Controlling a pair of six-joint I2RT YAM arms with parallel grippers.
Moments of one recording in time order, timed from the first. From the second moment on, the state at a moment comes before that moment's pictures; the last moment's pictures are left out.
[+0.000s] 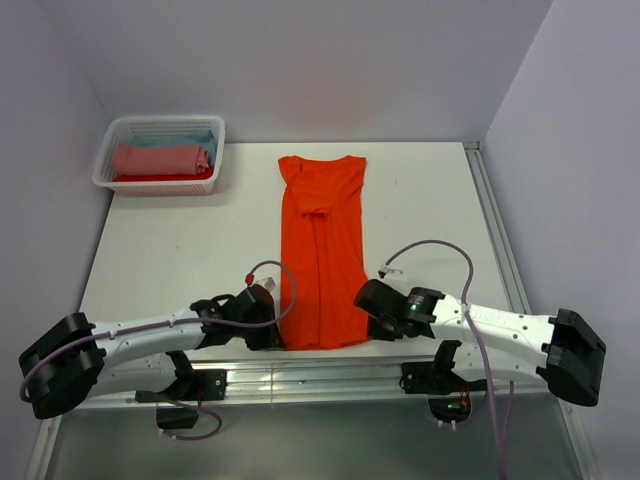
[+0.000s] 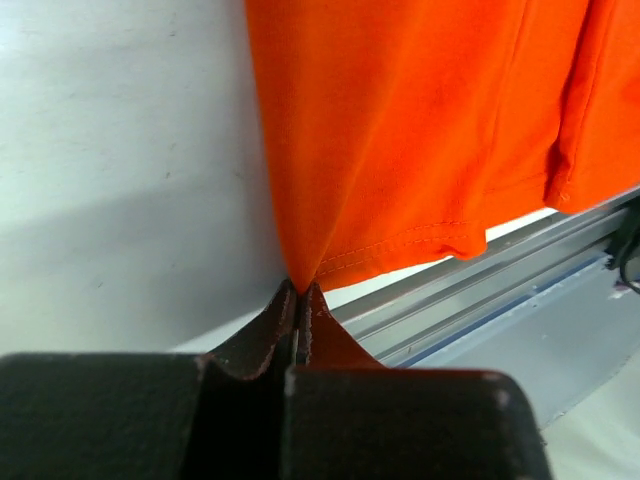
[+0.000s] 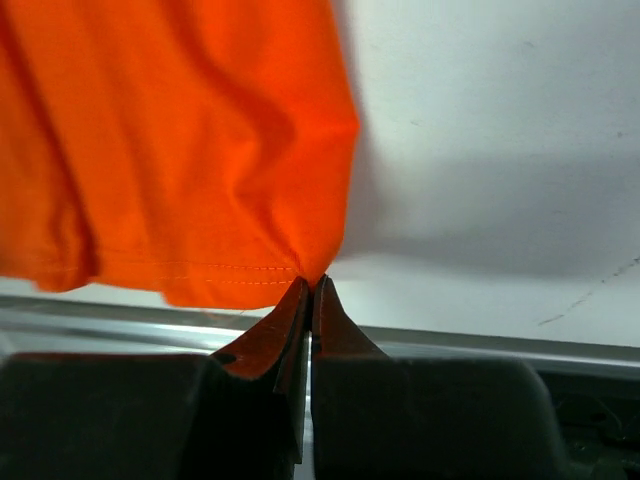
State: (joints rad) left arm -1.00 1.12 0.39 -0.24 0.09 -1.08; right arm 1.04 1.03 0.52 -0.75 0.22 1.15
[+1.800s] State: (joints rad) left arm -0.59 1.43 0.87 -0.43 0.15 -0.70; right arm 0.61 1.42 0.99 -0.74 0.12 0.68
